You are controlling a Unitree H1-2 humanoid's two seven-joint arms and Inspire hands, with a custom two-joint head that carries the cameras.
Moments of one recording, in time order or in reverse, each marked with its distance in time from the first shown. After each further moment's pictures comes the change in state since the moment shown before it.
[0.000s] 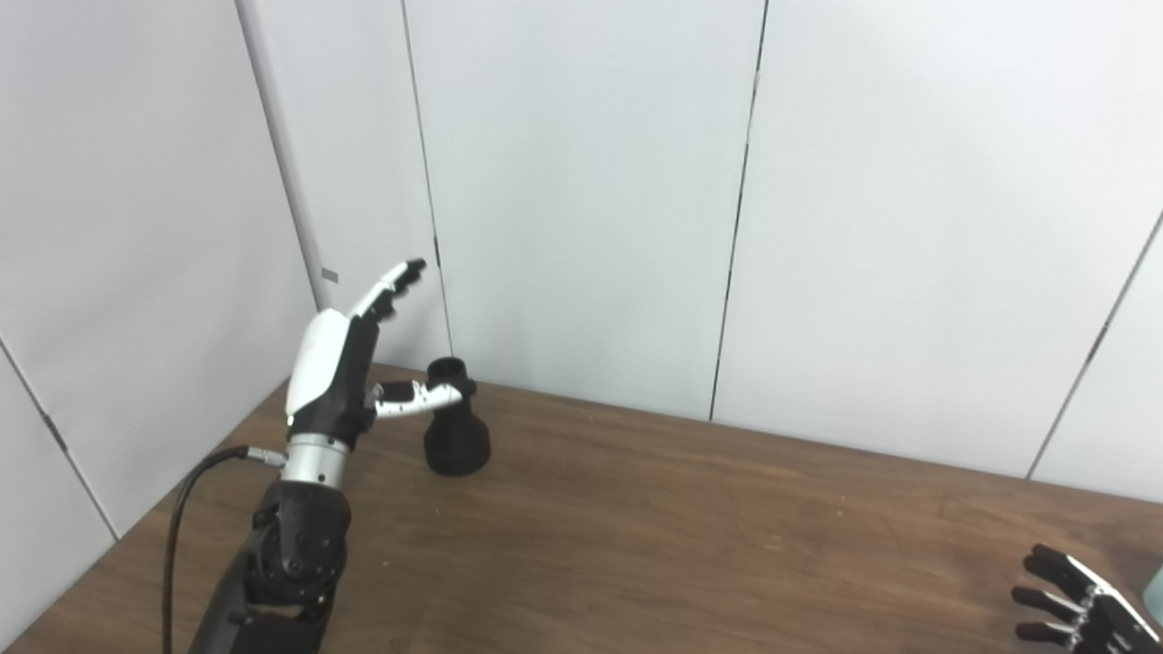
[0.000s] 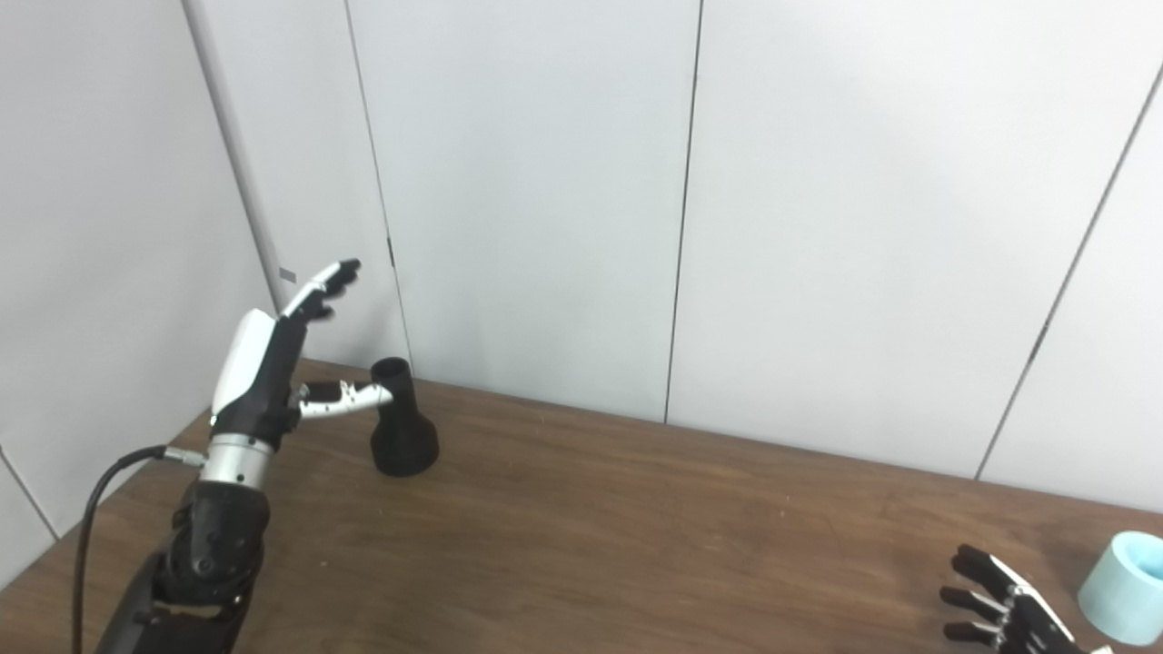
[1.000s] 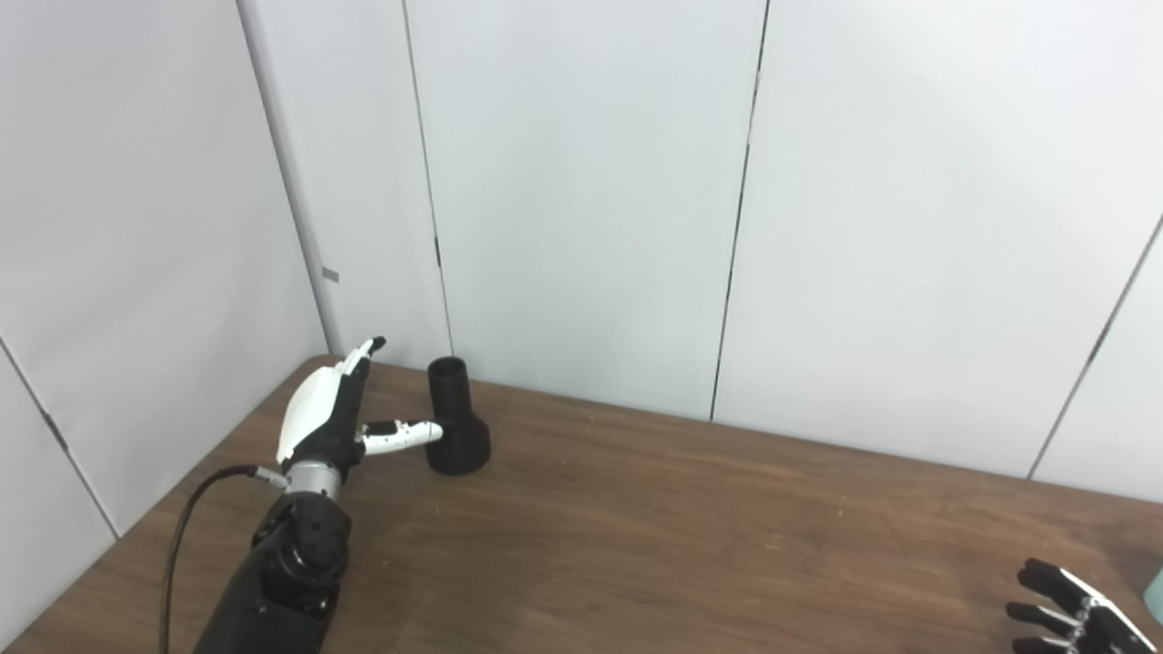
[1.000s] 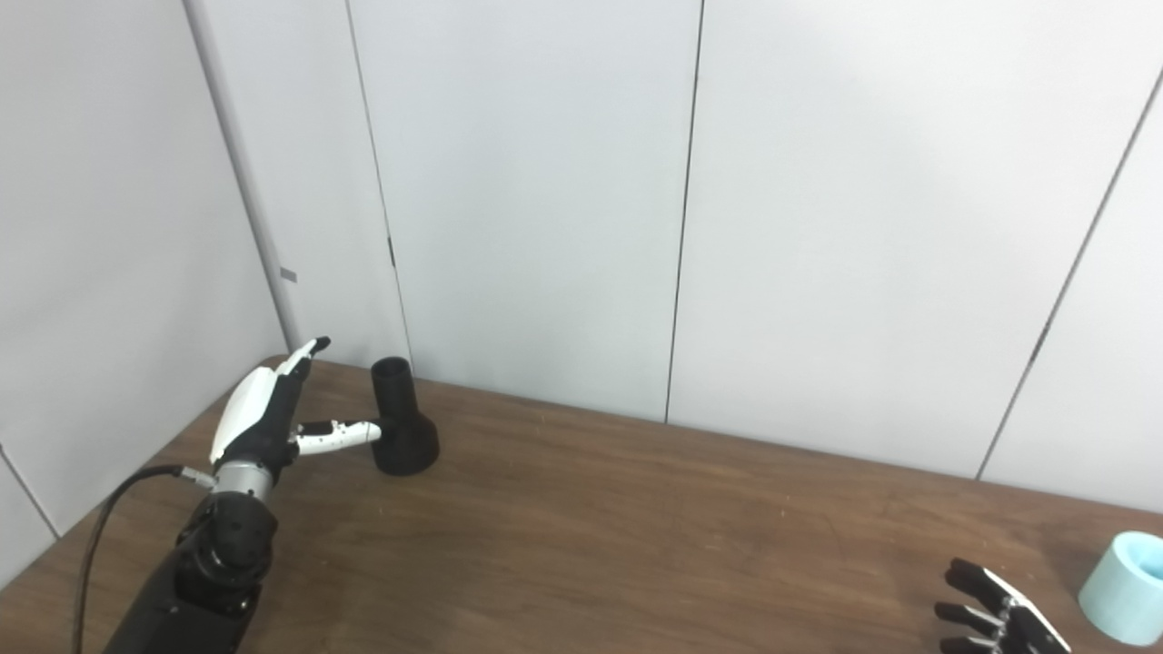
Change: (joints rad) left arm 0.007 0.037 -0.069 0.177 -0.003 0.291 -0.075; right arm 0.026 0.000 0.004 -0.043 0.002 0.061 0.013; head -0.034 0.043
